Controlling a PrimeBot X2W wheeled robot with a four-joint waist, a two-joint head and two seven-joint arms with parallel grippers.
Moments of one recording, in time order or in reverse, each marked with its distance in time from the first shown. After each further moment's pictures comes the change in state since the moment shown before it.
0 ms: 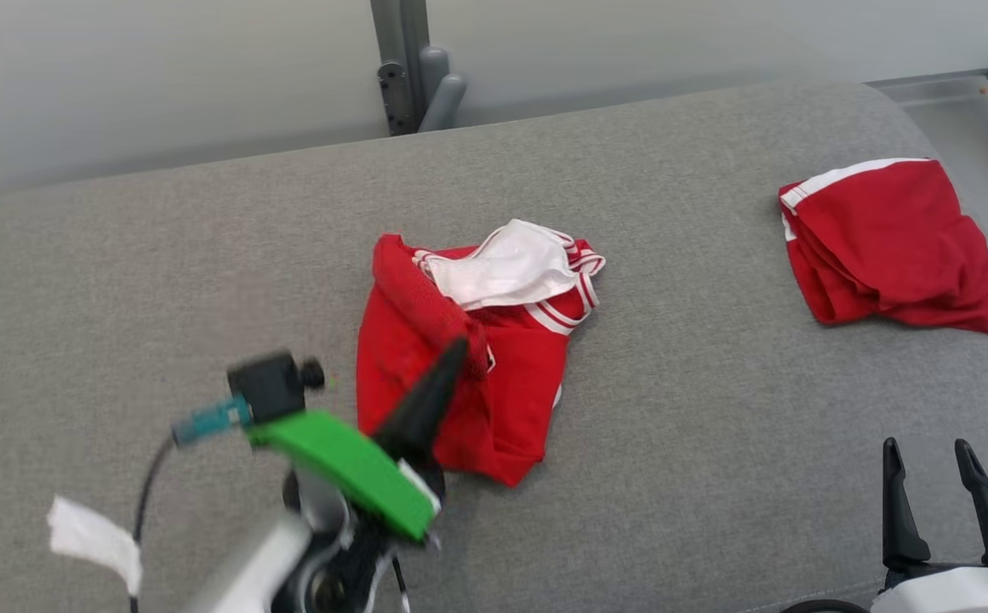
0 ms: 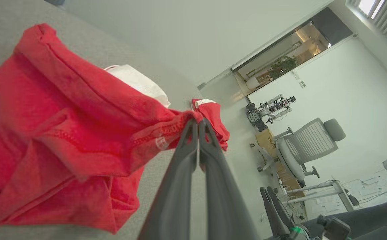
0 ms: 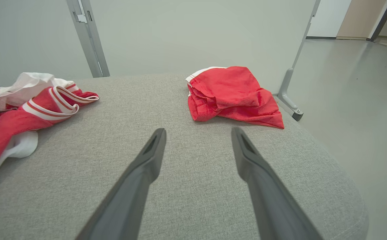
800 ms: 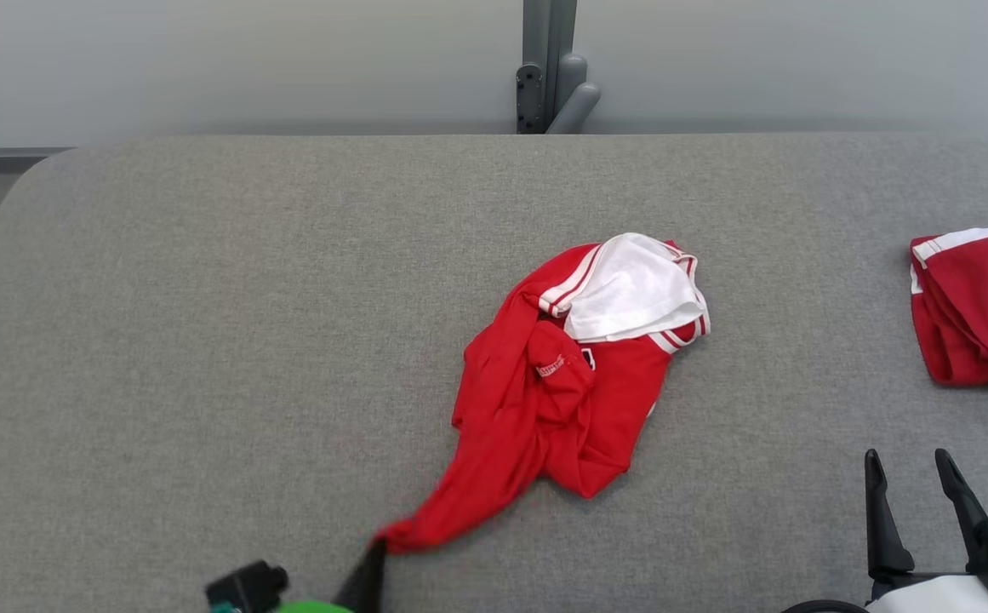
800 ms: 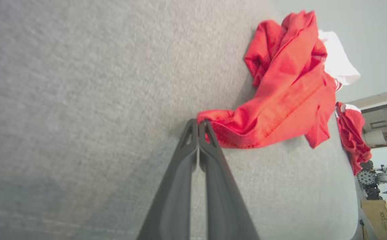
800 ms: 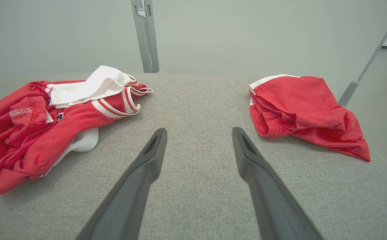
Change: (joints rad) left arm 0.366 -0.086 -0.046 0.352 0.132 0.054 -0.207; right arm 0.012 -0.001 0.028 0.016 -0.016 0.000 0.000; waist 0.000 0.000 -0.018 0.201
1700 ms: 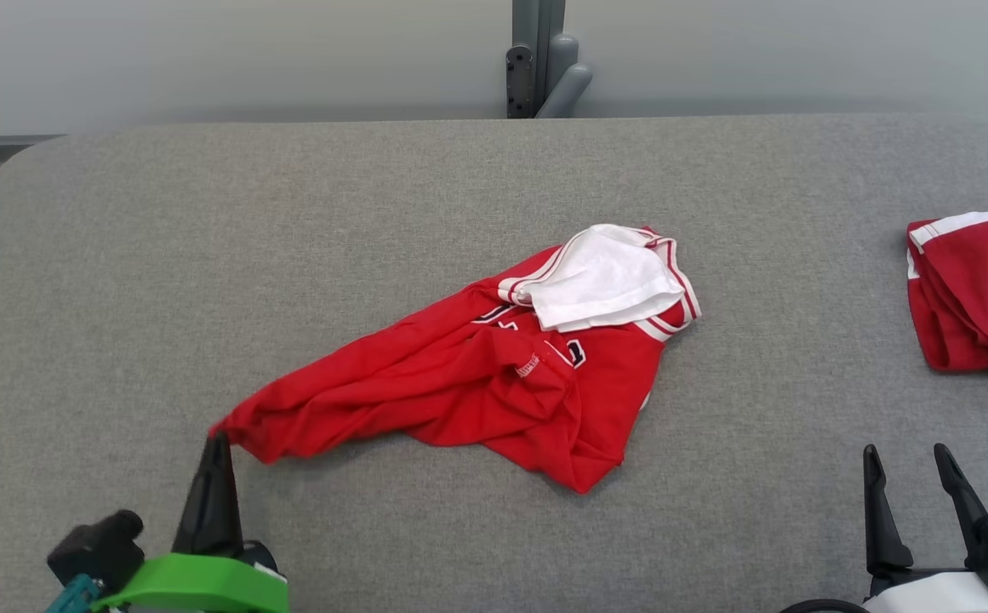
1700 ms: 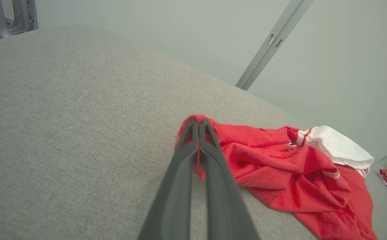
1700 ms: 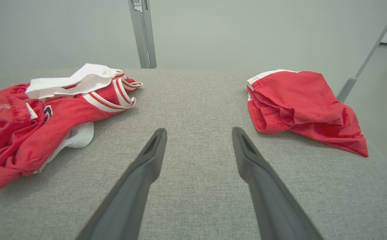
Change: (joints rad) left arm 0.039 -0.094 0.672 -0.198 0.617 -0.124 -0.003; right arm 0.003 -0.001 0.000 -0.014 -0.002 0.000 0.000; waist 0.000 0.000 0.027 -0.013
